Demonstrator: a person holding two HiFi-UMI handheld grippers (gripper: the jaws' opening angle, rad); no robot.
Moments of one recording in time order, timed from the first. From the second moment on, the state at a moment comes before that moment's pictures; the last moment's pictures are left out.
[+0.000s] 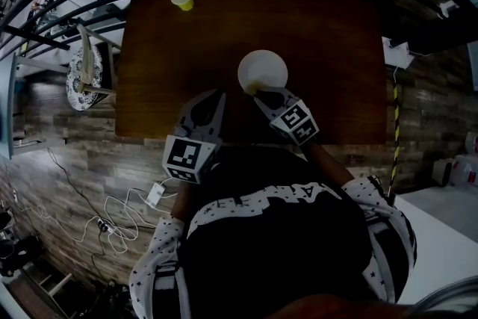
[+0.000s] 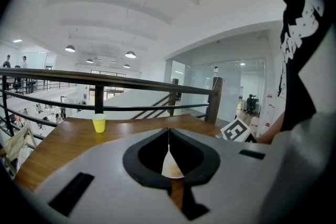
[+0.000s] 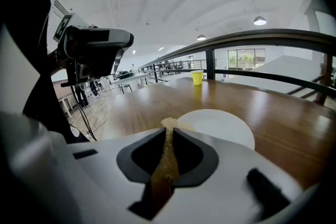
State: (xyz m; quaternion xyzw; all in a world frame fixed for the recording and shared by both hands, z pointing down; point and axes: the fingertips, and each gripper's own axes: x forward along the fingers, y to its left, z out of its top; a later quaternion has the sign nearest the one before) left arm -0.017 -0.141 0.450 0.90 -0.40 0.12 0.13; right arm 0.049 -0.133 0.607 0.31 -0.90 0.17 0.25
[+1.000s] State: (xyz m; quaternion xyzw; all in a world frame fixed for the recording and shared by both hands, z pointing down) left arm -0.024 -0.134 0.449 0.89 -0.41 0.11 0.13; right arm 0.068 -0.156 0.583 0.34 -0.91 0.11 0.22
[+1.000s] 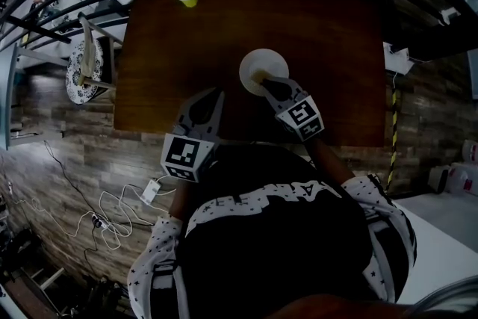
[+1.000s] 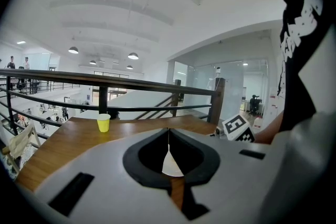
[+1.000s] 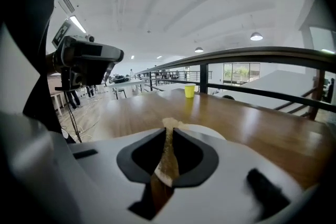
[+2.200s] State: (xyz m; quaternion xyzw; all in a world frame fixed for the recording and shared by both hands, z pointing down) left arm -0.064 -0.141 0.447 0.87 -0.46 0.11 0.13; right arm 0.092 -0.222 0.614 0.34 -0.89 0.08 0.30
